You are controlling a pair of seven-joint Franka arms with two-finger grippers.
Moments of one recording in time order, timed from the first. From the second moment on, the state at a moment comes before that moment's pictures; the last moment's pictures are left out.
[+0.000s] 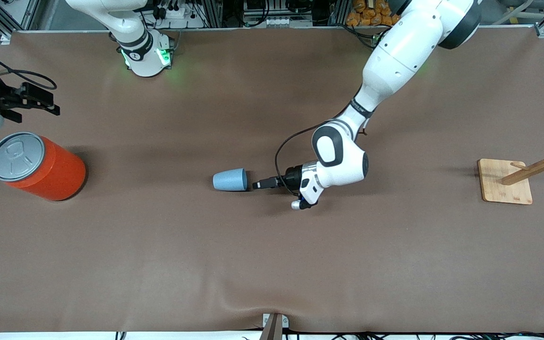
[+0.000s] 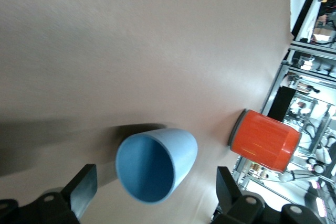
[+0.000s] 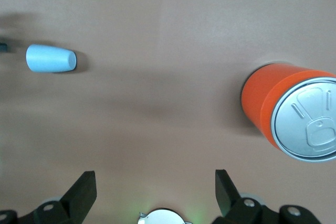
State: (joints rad) left arm -0.45 0.86 -0.28 -1.54 -1.43 2.53 0.28; right arm 0.04 -0.03 -0.09 -1.59 0.08 1.43 -0.16
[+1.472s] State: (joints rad) left arm -0.56 0.90 -0.14 -1.32 -1.41 2.57 0.35; right arm 0.00 -0.02 -0.06 -1.45 0.00 1.31 -0.03
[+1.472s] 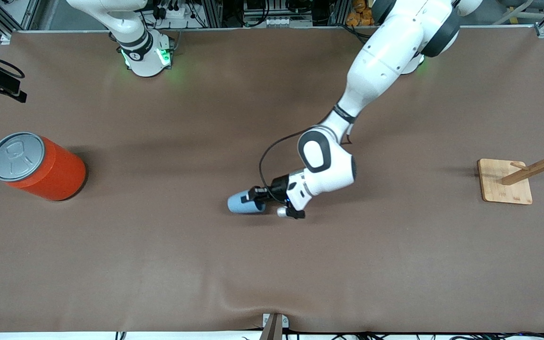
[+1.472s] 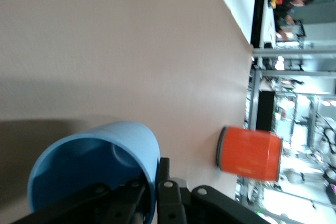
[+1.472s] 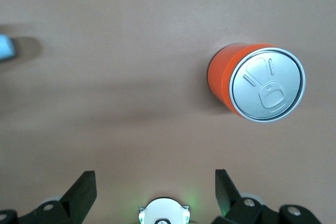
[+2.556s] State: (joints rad) left arm -0.20 0.46 -0.04 -1.71 -0.15 2.29 -0.33; right arm 0.00 0.02 -0.07 -1.44 -0.01 1.35 -0.03
